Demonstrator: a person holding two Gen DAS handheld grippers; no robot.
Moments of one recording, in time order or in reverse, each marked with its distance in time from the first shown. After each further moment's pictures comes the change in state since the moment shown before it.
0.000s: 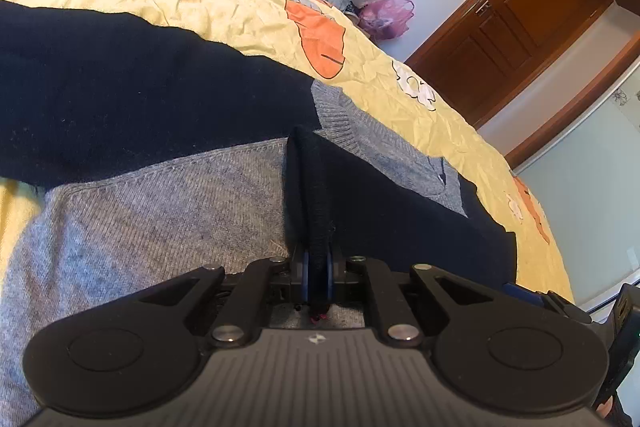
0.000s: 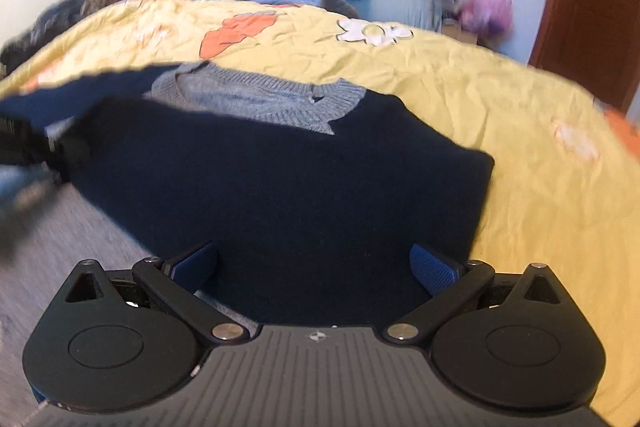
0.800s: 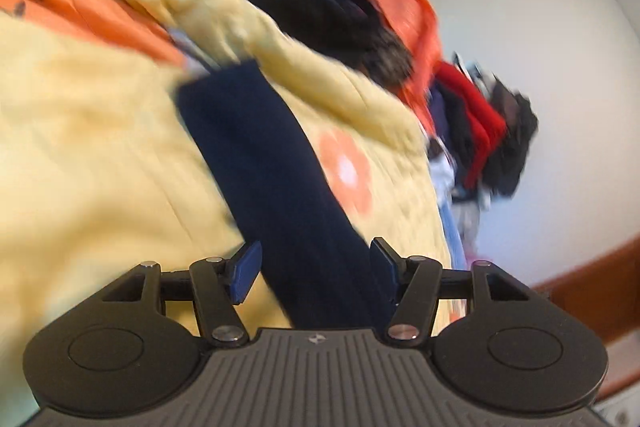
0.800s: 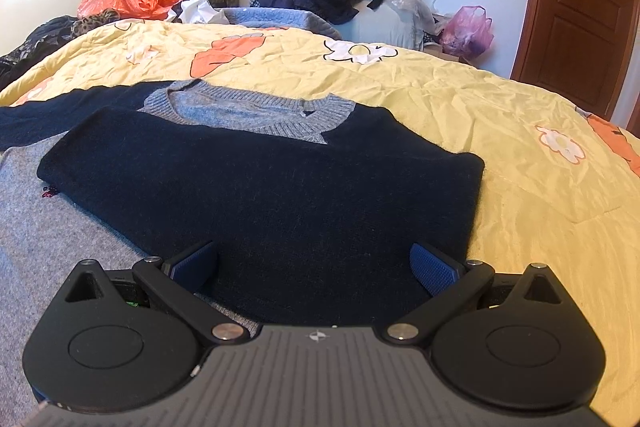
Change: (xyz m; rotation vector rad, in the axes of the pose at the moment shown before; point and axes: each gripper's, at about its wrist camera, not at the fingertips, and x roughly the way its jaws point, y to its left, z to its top) left arm -0.191 0.256 0.030 -0.708 -0.508 0.122; right arm -0.004 0.003 -0.012 0.028 -0.084 -0.039
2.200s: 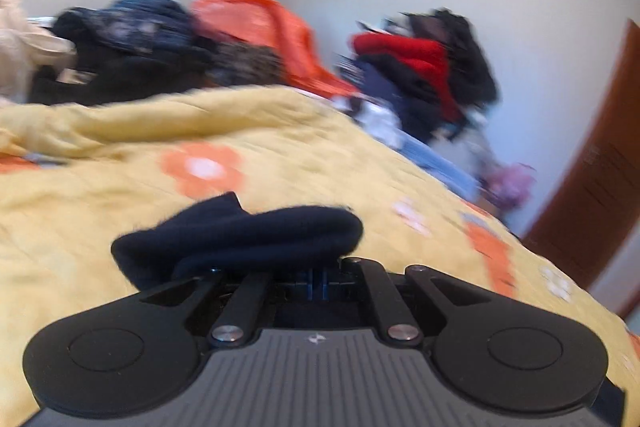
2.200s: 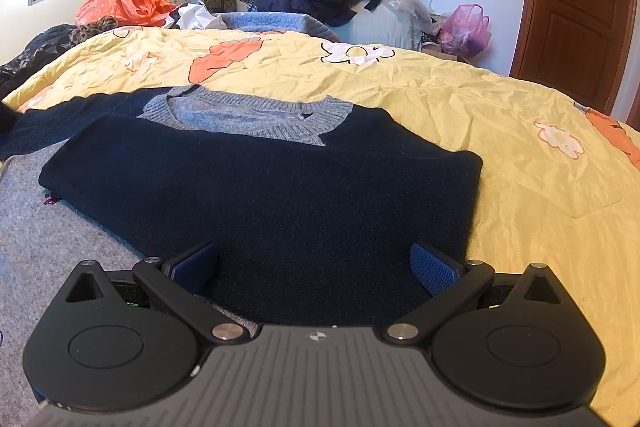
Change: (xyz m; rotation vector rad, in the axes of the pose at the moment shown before) left arm 0.029 -0.143 -0.145 0.679 -0.121 0.043; right arm -0.001 -0.001 0.001 0.020 -0.008 0.004
